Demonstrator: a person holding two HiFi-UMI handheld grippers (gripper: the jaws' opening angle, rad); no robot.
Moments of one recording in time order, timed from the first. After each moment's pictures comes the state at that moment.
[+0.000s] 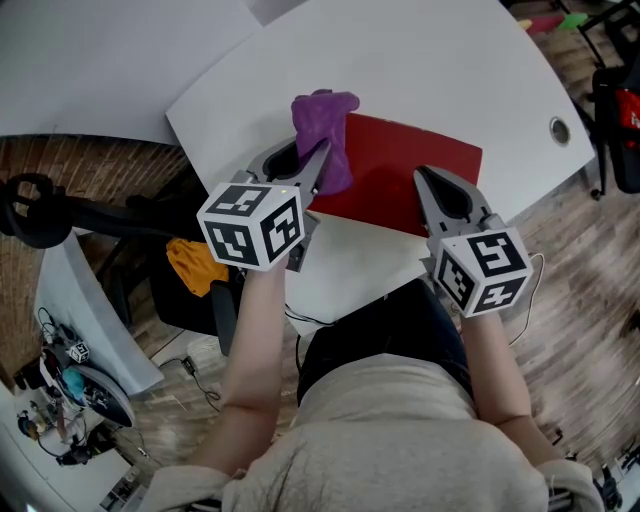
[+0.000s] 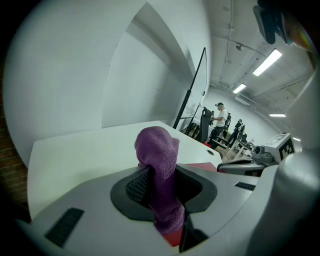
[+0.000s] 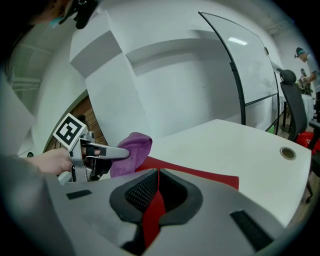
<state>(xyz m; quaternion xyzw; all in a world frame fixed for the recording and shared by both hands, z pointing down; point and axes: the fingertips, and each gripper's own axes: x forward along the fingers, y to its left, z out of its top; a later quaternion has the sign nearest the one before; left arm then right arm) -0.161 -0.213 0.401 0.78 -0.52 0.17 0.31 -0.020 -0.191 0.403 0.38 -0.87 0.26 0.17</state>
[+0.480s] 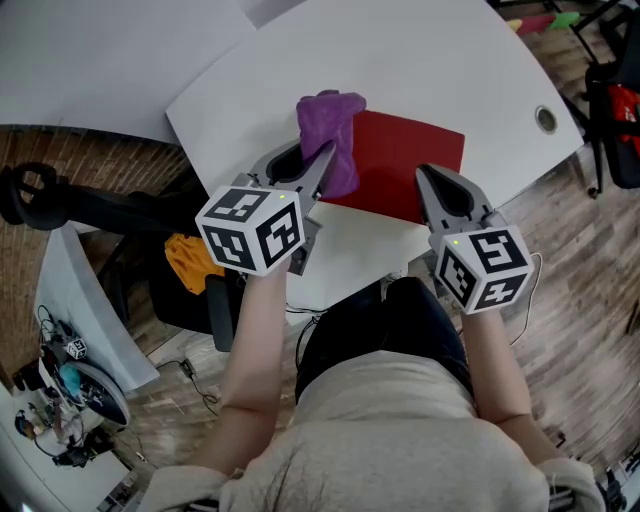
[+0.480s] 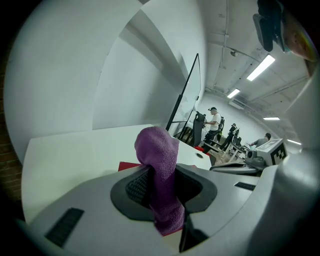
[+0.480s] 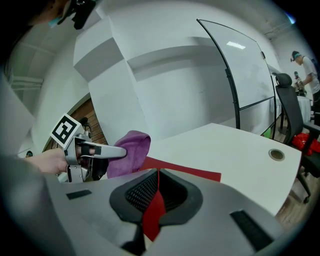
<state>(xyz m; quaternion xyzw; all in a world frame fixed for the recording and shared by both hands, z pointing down) -0.126 -0.188 0.376 0.80 -0.50 0.14 0.30 0.009 -0.172 0.390 0.39 -0.87 0.25 0.15</state>
